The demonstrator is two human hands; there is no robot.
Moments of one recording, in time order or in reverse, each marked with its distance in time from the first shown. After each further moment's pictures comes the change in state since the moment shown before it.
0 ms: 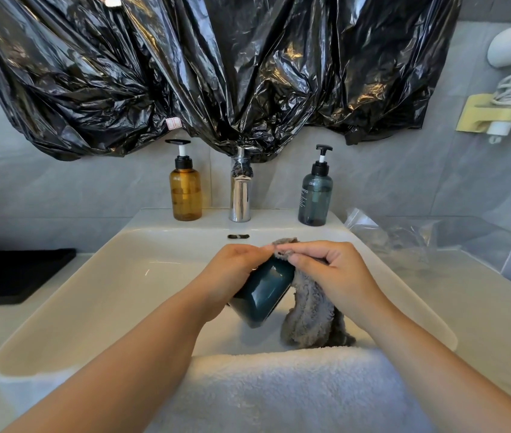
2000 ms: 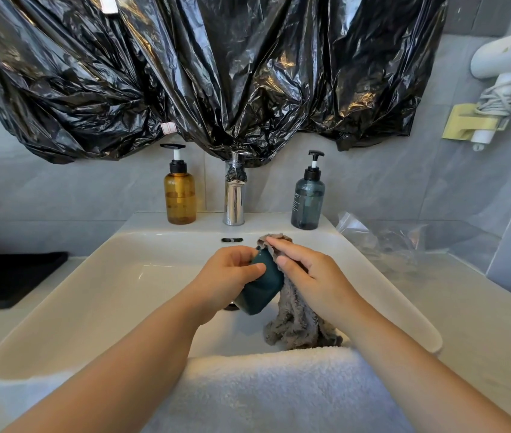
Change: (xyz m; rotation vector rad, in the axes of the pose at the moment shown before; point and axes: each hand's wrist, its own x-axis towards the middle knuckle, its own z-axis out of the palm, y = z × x) left_hand 0.002 -0.006 0.000 0.032 -0.012 0.027; right_hand -0.001 -0.001 0.008 -0.344 -0.101 -0.001
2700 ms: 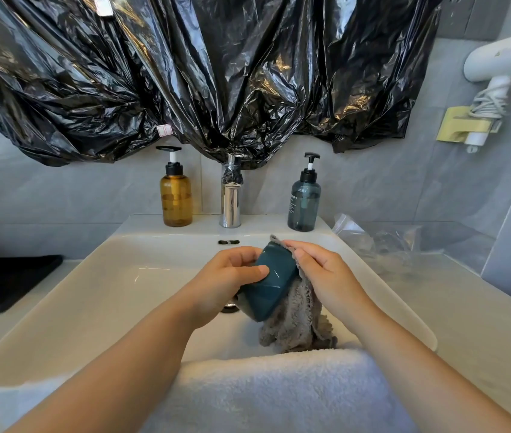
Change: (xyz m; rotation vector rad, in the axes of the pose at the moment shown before) left_hand -0.005 0.005 -0.001 -0.094 -0.142 0.032; right_hand 0.001 0.008 -0.010 0.173 0.112 0.160
